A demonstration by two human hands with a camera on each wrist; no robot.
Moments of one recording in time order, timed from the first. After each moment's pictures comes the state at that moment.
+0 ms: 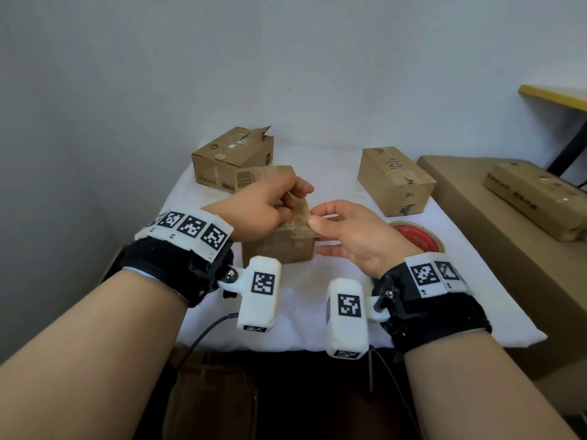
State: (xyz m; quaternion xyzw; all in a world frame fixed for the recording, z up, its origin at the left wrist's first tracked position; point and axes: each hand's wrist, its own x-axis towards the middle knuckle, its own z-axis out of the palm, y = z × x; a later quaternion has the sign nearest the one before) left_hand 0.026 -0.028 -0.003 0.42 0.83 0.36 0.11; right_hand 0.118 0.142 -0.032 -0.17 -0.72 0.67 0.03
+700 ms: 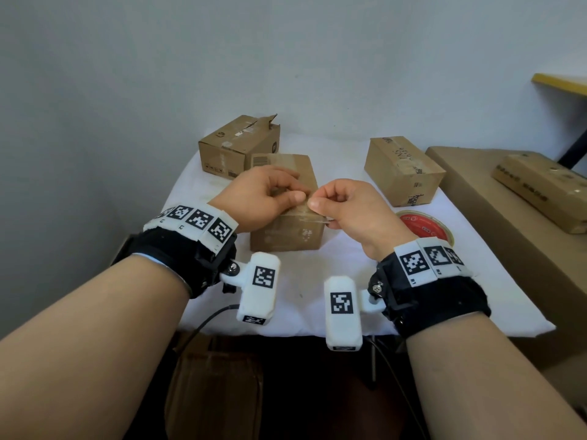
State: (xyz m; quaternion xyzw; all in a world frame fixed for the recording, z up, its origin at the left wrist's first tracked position) left_hand 0.018 -0.037 -0.021 0.39 0.84 0.38 0.03; right_hand 0.111 0.134 -0.029 -0.12 -0.81 0.56 0.11
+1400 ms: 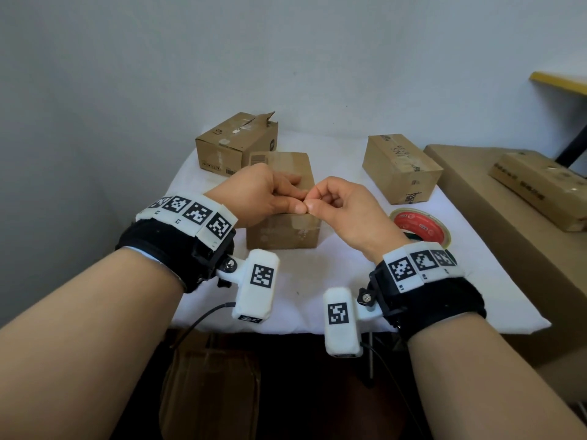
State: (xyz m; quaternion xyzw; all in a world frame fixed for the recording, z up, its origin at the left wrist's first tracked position) left_hand 0.025 -0.039 -0.005 0.43 0.83 0.34 0.10; right_hand 0.113 0.138 -0.041 -0.03 -0.86 0.48 0.16
